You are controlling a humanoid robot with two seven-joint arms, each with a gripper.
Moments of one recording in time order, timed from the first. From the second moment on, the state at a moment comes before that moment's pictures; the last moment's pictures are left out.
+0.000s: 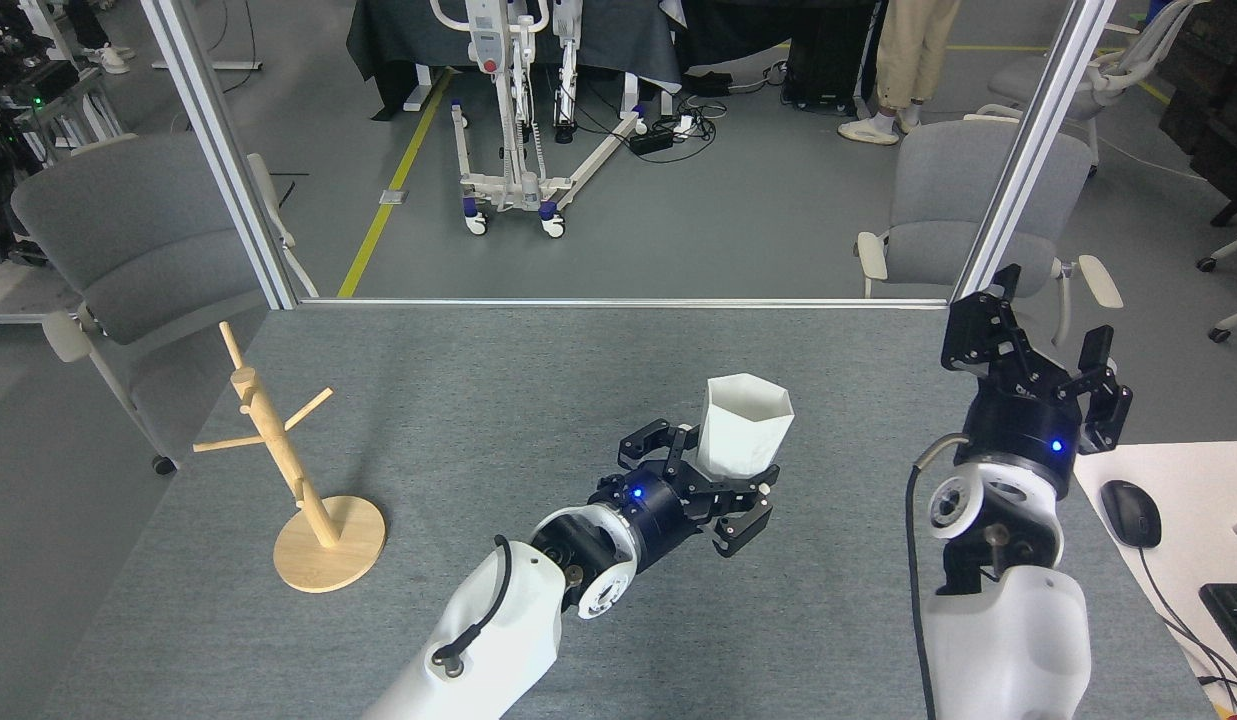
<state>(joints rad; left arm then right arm) -0.61 -0.07 -0.66 -1.14 -1.20 -0.20 -0.15 -0.40 0.10 -0.22 -1.61 1.29 0.30 -0.04</state>
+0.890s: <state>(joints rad) -0.09 0.32 -0.31 -1.73 -1.32 -0.27 -0.08 -0.13 0.03 -0.34 -1.32 1.49 -0.23 -0.10</state>
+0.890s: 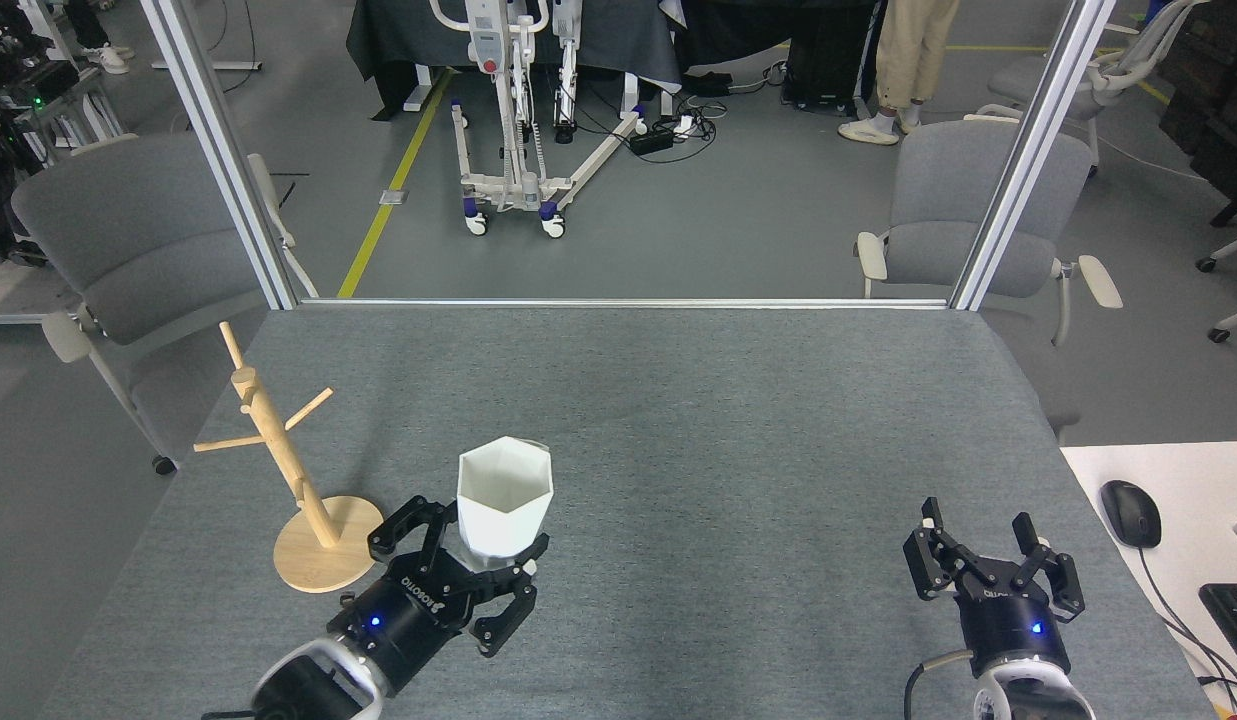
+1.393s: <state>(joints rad) 0.12 0.32 0.14 -1.73 -1.32 -0.51 0.04 -0.14 0.02 -0.32 -1.33 1.49 -0.17 -0.15</state>
